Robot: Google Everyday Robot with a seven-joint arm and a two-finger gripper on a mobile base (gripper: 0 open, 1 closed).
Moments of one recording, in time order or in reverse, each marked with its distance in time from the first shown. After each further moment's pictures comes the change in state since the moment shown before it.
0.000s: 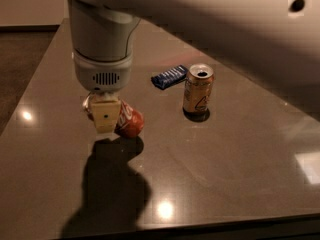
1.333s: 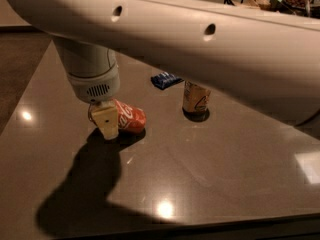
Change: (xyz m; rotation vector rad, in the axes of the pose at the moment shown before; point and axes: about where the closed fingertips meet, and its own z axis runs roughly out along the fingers) arm 0.008 -0.018 0.046 -0.027 0.182 -0.118
